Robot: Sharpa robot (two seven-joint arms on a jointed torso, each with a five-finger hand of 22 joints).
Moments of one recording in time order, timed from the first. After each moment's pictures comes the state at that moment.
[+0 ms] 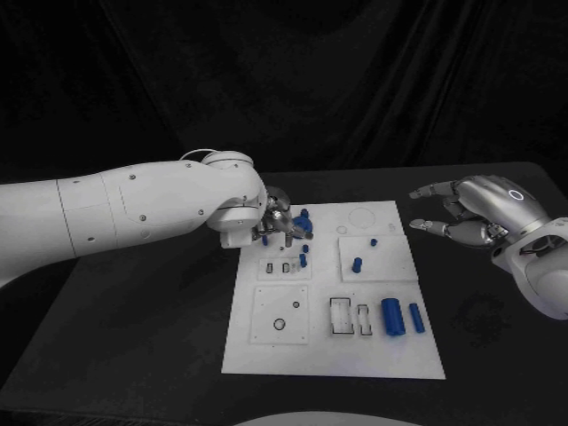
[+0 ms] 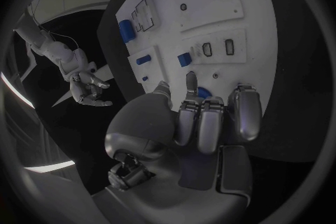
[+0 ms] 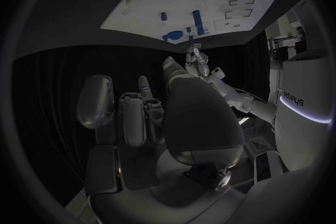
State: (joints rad) left arm 1.47 -0.62 -0.22 1.44 -0.83 0.18 -0.64; left_hand 1.14 0.16 -0.13 0.27 0.11 0.74 0.10 0.65 0.83 1.47 0.03 1.57 1.31 1.47 -0.01 1.57 1.31 0.08 1.33 0.10 1.45 1.31; right arm 1.36 -1.10 -0.25 1.70 -1.65 -0.64 -0.08; right_hand 1.33 -0.09 0.12 0.27 0.10 0.81 0.07 0.09 0.11 1.47 -0.03 1.57 1.31 1.47 -0.09 1.44 1.31 0.09 1.44 0.03 1.13 1.31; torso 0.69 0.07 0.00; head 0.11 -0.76
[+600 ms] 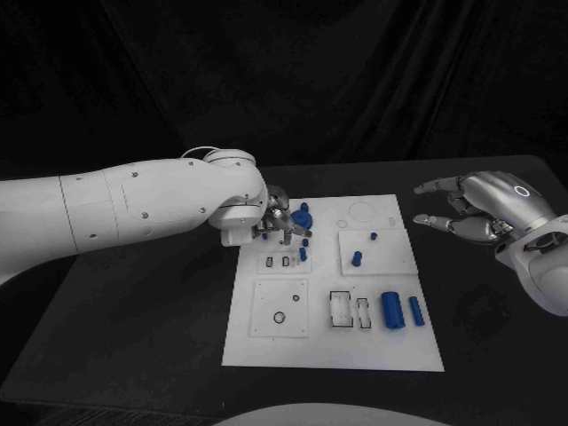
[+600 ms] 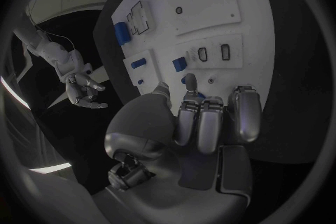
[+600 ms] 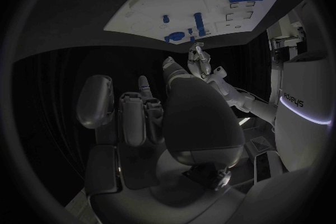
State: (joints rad) left arm 1.45 -0.62 -0.22 1.44 -0.83 0.18 -0.67; left_hand 1.12 0.15 -0.13 0.27 0.11 0.74 0.09 0.67 0.88 1.47 0.03 1.57 1.31 1.47 -0.01 1.57 1.31 0.08 1.33 0.09 1.45 1.31; right arm 1.35 -1.10 -0.25 1.70 -1.65 -0.65 -0.08; right_hand 1.33 -0.09 0.12 0.27 0.10 0.82 0.08 0.09 0.11 1.46 -0.03 1.56 1.31 1.47 -0.09 1.44 1.31 0.09 1.44 0.03 1.13 1.31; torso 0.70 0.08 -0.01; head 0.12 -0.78
